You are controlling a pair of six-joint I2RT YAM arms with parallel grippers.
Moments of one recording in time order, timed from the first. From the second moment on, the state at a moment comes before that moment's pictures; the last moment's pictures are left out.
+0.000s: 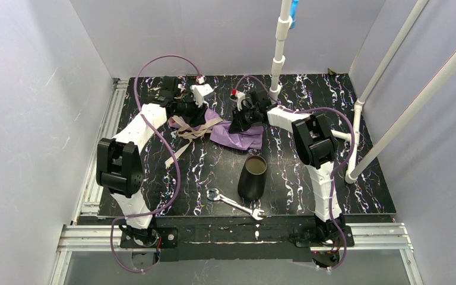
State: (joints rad) left arm -0.24 1.76 1.44 -0.55 0.57 0.57; right arm 0.46 2.27 1.61 -0.16 -0.71 -0.07
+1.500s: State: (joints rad) left arm -0.38 2.09 2.10 -0.48 0.44 0.40; right arm 0.46 2.27 1.62 -0.18 -0.71 -0.08
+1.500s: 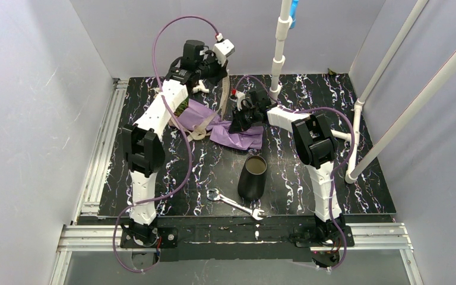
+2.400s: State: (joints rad) left arm -0.31 2.06 1.73 -0.66 0.46 0.43; right arm 0.46 2.28 1.65 -0.21 -0.72 -0.09
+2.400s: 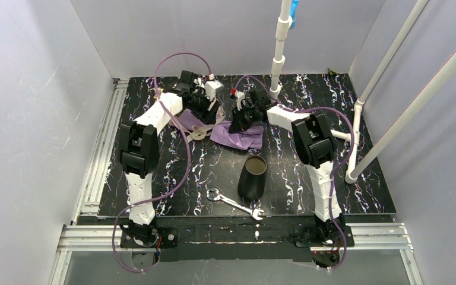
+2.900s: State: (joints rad) left arm -0.37 2.17 1.92 -0.68 0.34 0.47; right arm 0.46 2.28 1.65 -0.21 -0.72 -0.09
